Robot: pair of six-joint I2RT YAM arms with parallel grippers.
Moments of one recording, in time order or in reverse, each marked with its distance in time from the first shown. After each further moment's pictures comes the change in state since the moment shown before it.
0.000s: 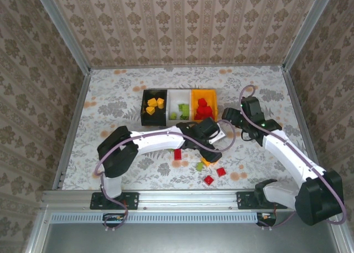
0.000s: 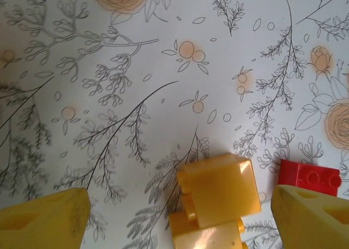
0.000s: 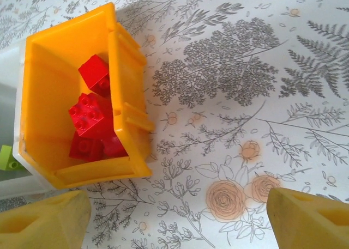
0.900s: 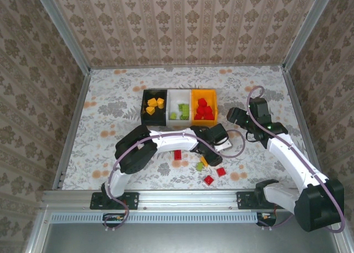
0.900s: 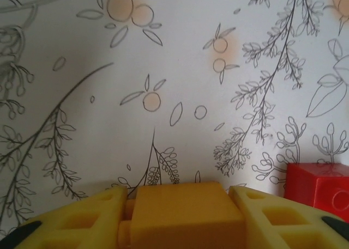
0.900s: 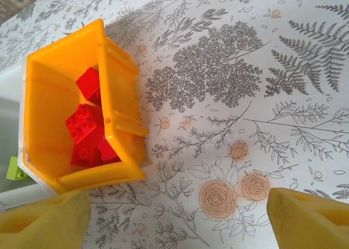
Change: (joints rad) left arm -0.037 0.176 0.127 -0.095 0.038 0.069; right arm -0.080 -0.048 -0.026 0.004 -0.058 0.004
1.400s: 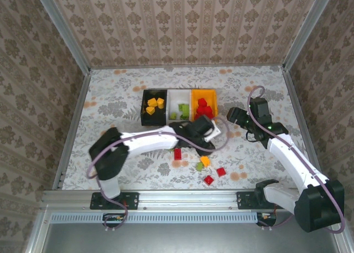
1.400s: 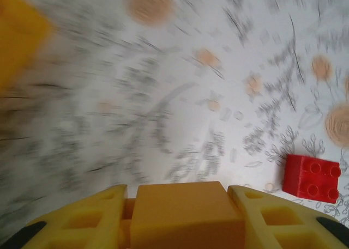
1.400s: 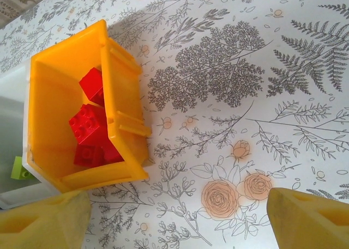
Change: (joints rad) left arm 0.096 -0.338 -0.251 0.174 -0.069 -0.092; right arm -0.003 -0.003 0.000 0.001 -0.015 0.003
